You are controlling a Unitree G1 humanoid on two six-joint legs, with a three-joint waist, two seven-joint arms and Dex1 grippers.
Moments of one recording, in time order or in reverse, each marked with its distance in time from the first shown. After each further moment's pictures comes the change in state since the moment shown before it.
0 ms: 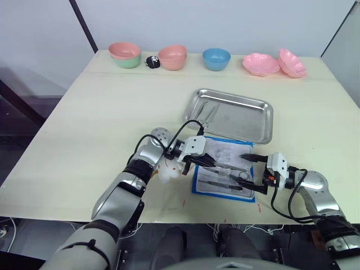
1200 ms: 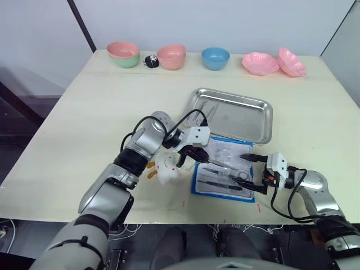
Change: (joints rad) left arm -0.058 0.141 -0.077 -0.365 0.073 0.479 -0.090; right arm -0.001 0.002 0.001 -0.004 0.000 0.000 0.007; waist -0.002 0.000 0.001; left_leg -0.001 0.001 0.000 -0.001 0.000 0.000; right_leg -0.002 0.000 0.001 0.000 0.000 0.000
